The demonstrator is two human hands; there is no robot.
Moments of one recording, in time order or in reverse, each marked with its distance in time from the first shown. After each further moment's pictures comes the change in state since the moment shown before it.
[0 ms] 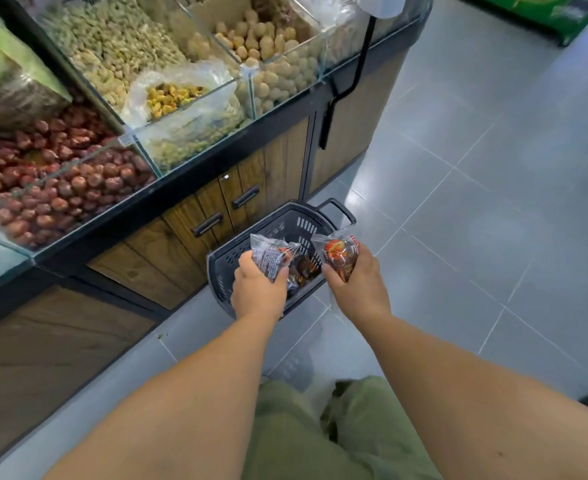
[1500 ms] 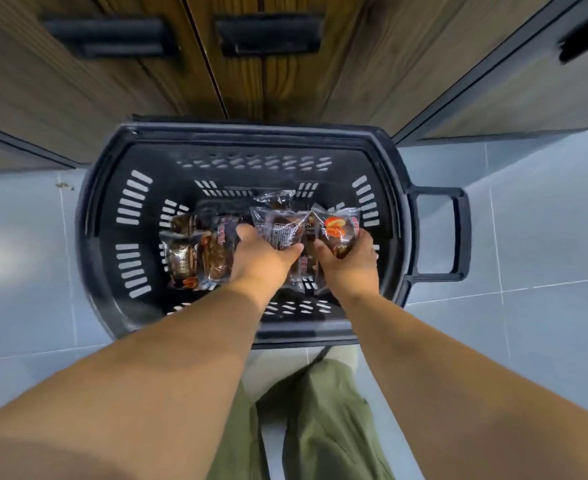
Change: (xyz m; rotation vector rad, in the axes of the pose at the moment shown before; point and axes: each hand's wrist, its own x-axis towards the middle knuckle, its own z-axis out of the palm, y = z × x) left_hand 0.306 -0.111 0.336 -0.315 -0.022 -0.814; right_hand 0.402 0.166 0.289 -0.201 -0.574 0.069
